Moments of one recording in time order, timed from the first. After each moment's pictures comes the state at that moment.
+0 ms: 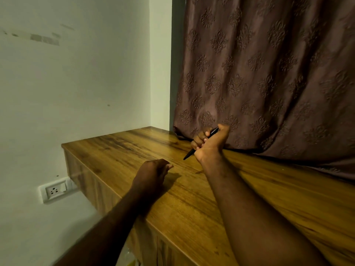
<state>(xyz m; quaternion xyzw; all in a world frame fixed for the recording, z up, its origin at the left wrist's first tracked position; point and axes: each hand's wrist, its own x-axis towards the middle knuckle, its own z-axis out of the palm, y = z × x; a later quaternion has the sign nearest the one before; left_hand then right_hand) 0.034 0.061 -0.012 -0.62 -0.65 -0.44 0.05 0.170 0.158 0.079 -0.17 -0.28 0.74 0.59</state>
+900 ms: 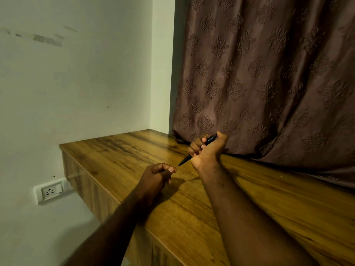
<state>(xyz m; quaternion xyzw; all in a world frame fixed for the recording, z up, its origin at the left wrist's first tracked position) 0.061 0.059 -0.005 -0.45 -0.55 -0.63 -0.30 0.172 0.148 0.076 -0.16 -0.29 0.75 0.57</state>
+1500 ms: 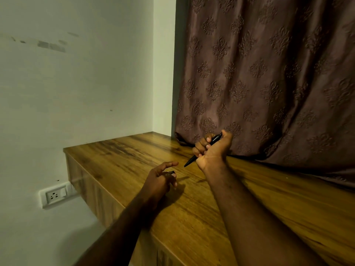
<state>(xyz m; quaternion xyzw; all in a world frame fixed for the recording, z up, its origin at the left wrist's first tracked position) 0.060 0.053 -0.001 -0.46 -0.53 -0.63 -0.34 0.173 0.151 0.081 -0.14 -0.30 0.74 0.59</state>
